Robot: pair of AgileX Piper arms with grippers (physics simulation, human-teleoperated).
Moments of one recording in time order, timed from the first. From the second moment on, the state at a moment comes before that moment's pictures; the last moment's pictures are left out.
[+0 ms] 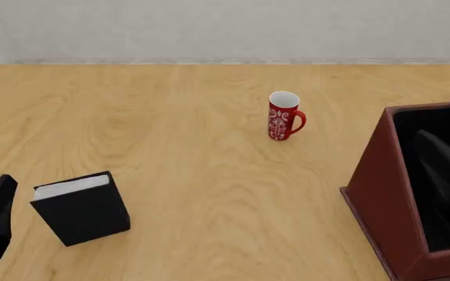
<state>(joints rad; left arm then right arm) 0.00 0.01 0.00 0.00 0.00 0.34 0.27 -0.29 0.03 -0.08</state>
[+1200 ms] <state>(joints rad) 0.00 0.01 0.00 0.00 0.00 1.16 1.67 -1.11 0.10 -0.39</state>
